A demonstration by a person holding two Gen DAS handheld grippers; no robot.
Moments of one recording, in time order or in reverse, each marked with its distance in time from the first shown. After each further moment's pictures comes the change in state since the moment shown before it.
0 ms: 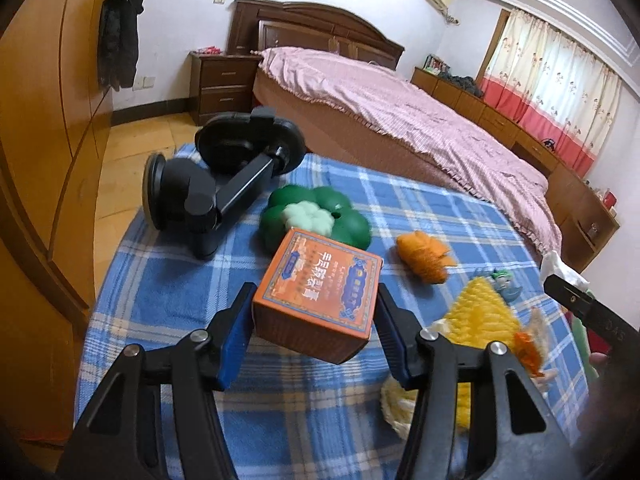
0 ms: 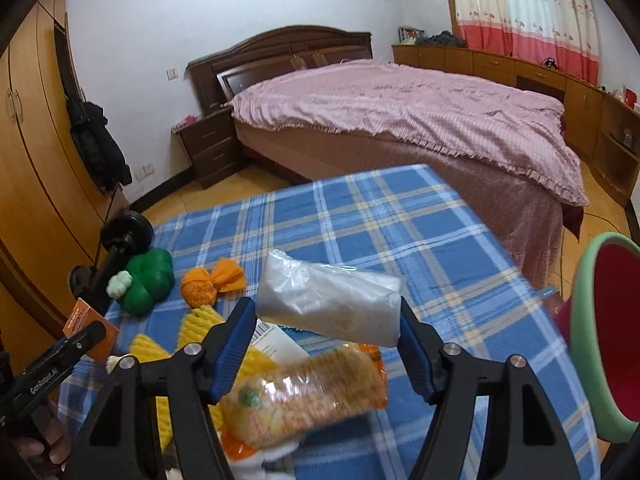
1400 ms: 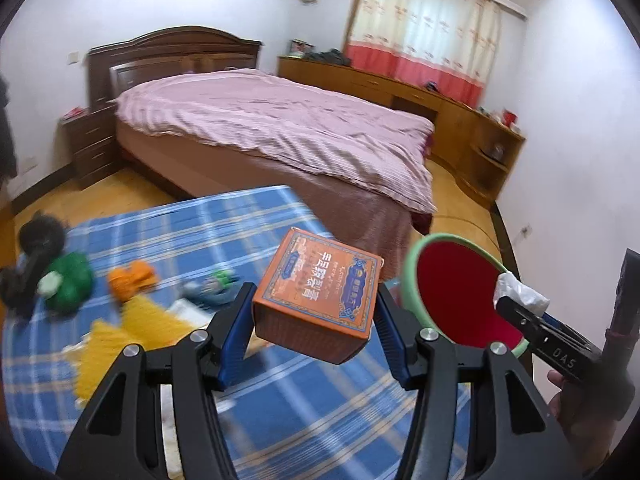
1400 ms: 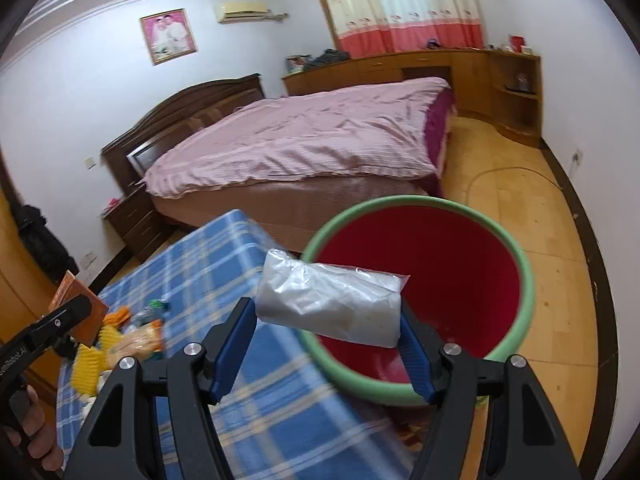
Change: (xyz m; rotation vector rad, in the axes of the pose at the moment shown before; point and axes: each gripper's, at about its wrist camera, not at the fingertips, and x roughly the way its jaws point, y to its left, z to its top) left arm -0.050 -0.267 -0.027 0.357 0.028 -0.297; right arm -0.158 -0.219 -0.052 0.305 -0.128 -0.209
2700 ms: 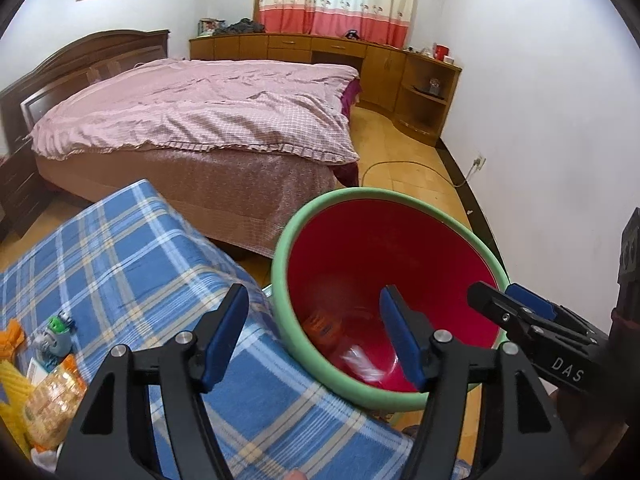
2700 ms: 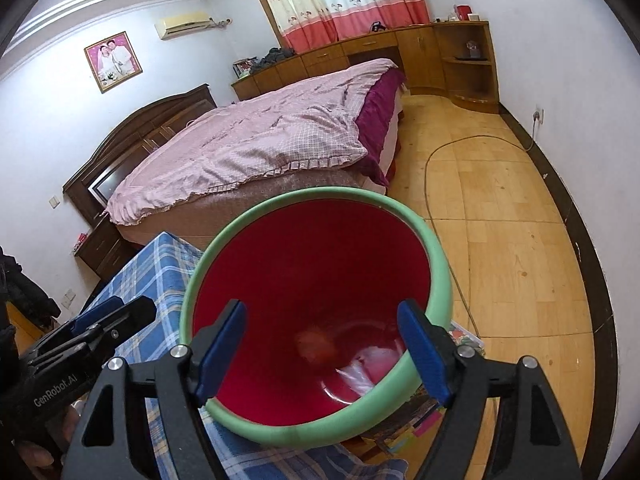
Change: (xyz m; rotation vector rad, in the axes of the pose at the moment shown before) left arm 0.102 -0.125 -0.005 0.214 0.129 -0.156; right arm 0.024 -0.099 0.005 0.152 0.014 -0.071
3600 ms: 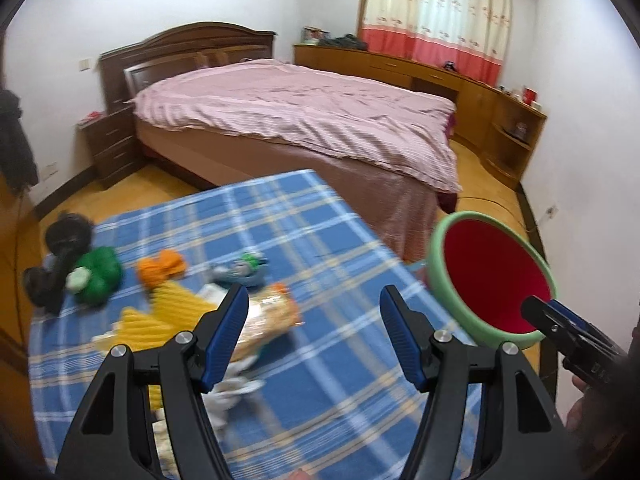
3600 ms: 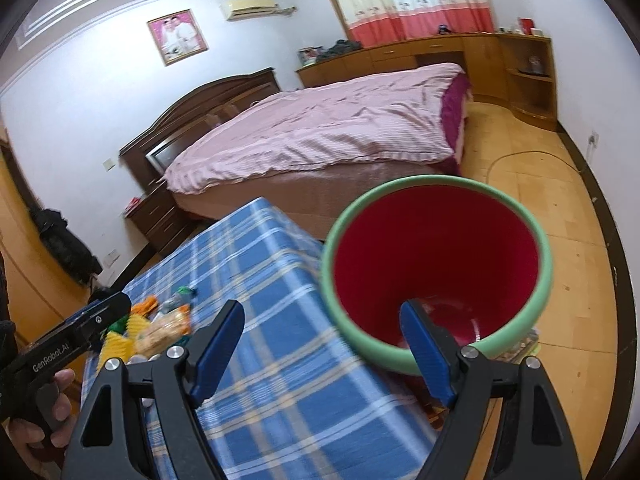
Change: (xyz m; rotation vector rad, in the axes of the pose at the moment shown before) left arm -0.135 0.112 -0.047 -0.206 -0.065 0.289; right arm -0.047 0.109 -0.039 -0.142 0.035 0.181
